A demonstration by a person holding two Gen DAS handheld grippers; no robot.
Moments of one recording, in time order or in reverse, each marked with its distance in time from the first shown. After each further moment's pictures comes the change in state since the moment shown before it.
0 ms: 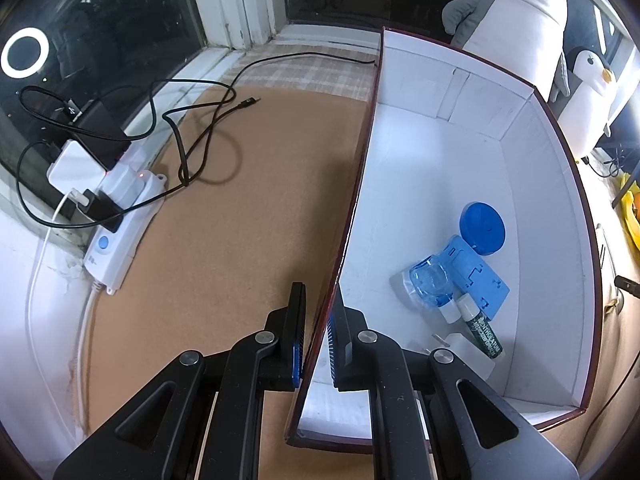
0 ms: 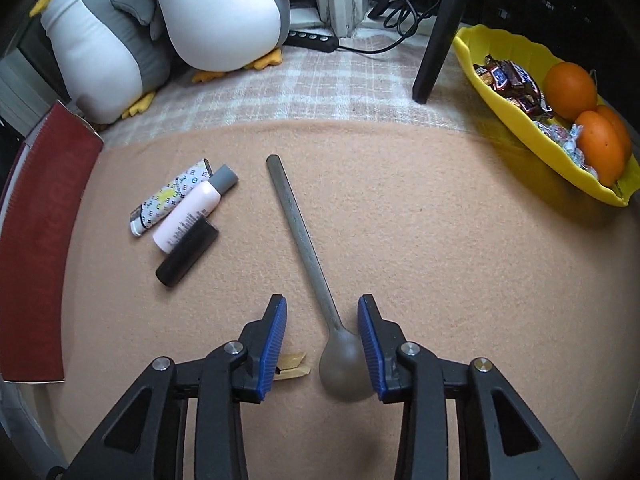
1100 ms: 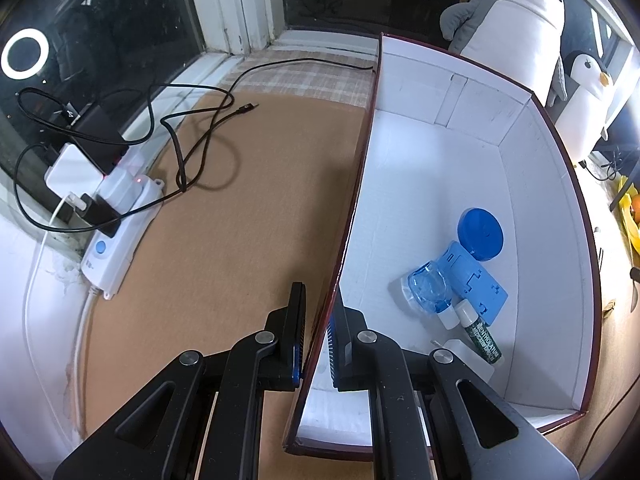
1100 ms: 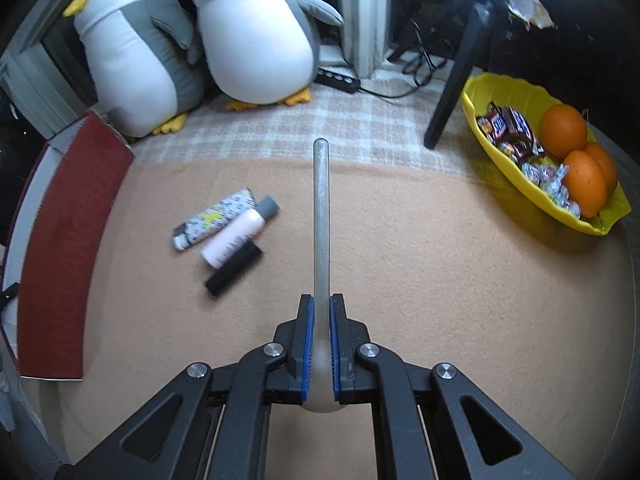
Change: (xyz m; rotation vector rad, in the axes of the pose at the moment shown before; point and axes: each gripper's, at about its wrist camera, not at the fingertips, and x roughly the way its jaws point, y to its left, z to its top) left arm 0.001 0.002 0.001 0.000 -0.027 -0.014; right arm -0.048 0.025 0.004 -0.056 -0.108 0.029
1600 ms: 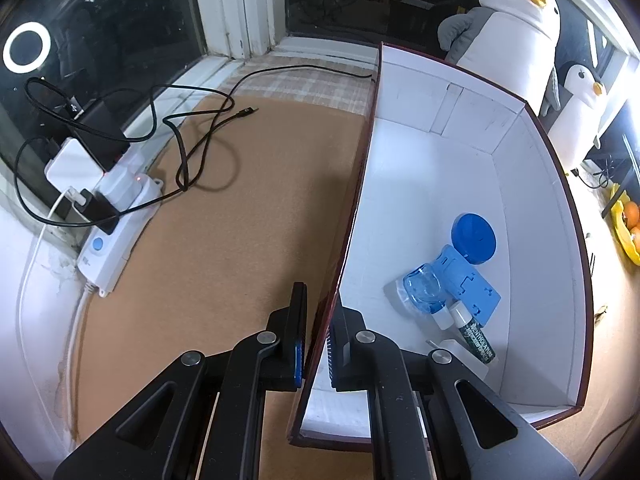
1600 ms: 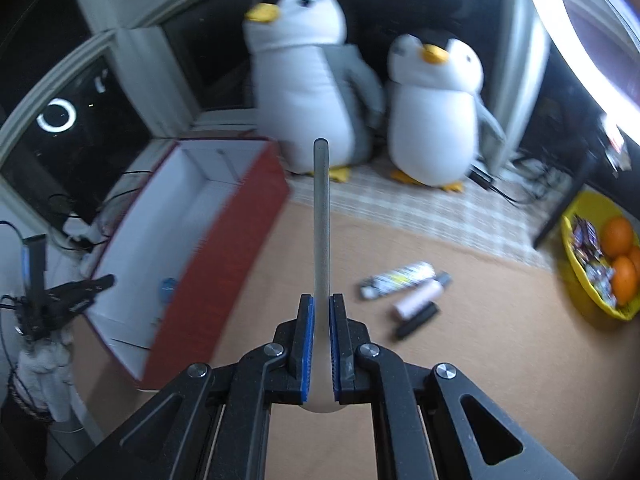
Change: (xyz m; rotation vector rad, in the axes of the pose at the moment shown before) left arm -0.004 0.005 -0.005 -0.018 -0.030 -0.035; right arm -0.073 0.152 0.019 -0.208 -0.120 0.212
